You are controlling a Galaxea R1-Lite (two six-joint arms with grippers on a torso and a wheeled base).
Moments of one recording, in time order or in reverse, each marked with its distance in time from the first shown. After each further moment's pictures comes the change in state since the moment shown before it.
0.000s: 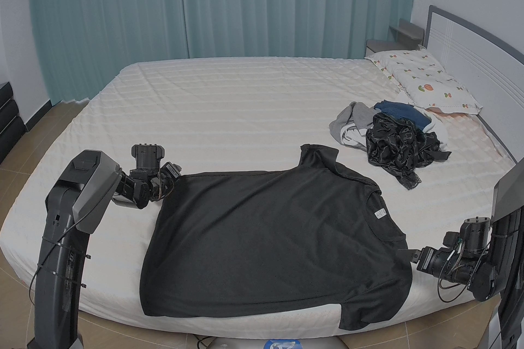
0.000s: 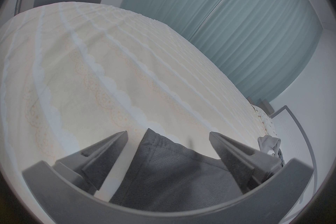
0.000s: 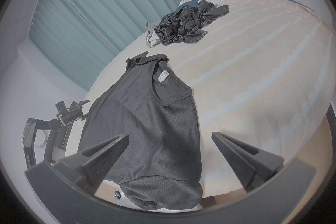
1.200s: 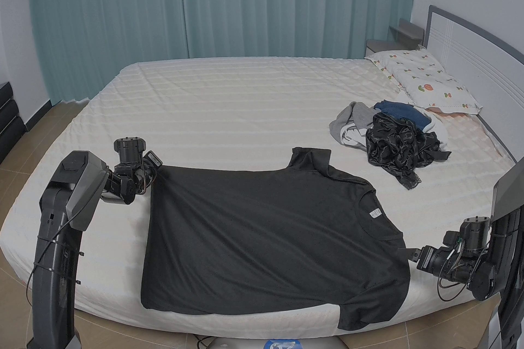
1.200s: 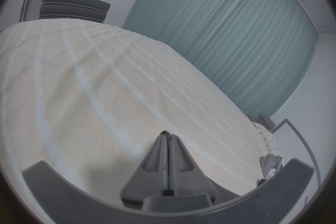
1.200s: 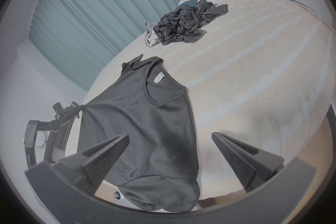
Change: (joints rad) left arm 0.093 0.023 -0.062 -0.103 0.034 0.029; right arm -0.009 0.005 -0.011 0.000 0.000 0.001
